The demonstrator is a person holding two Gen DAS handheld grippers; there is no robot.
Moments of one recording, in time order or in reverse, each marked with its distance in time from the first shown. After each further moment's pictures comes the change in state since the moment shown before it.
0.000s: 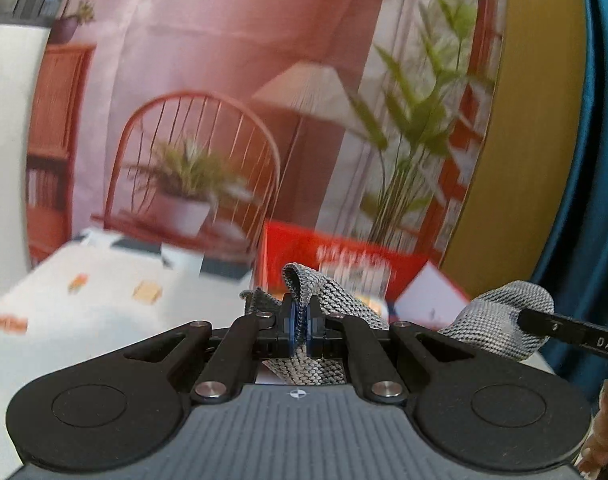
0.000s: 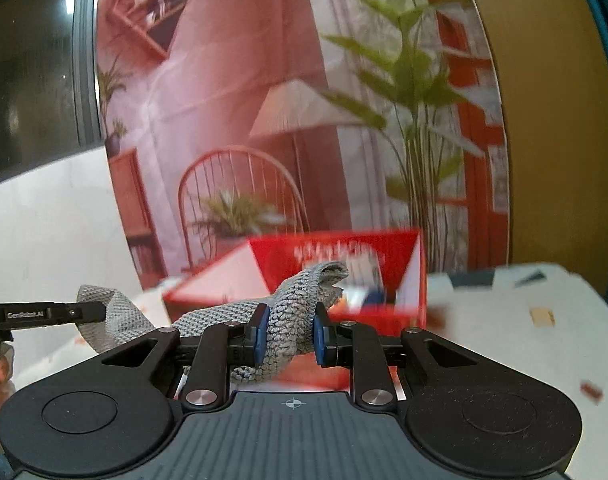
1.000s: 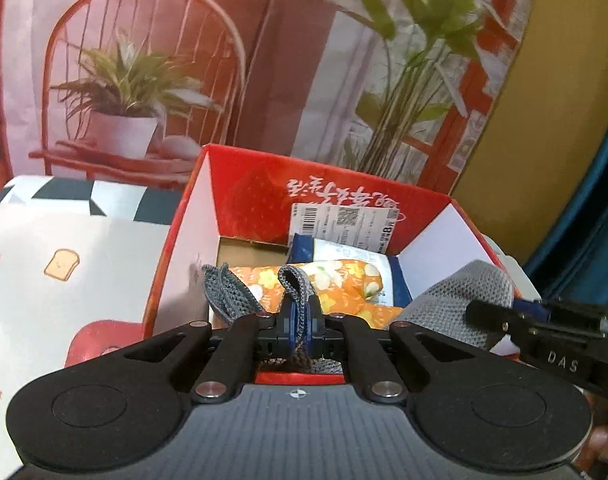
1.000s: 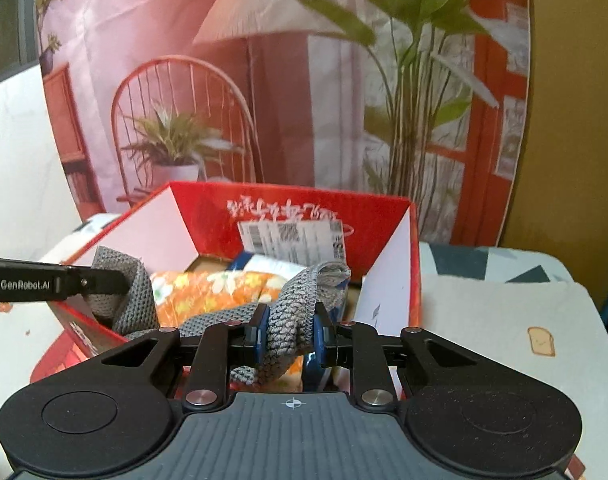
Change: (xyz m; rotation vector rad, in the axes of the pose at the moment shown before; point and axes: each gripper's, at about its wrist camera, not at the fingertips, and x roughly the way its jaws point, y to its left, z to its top) left arm 0.160 -0.019 0.015 -0.002 0.363 -0.034; right arm 0.155 -0.031 0.035 -0.063 0.317 -0.141
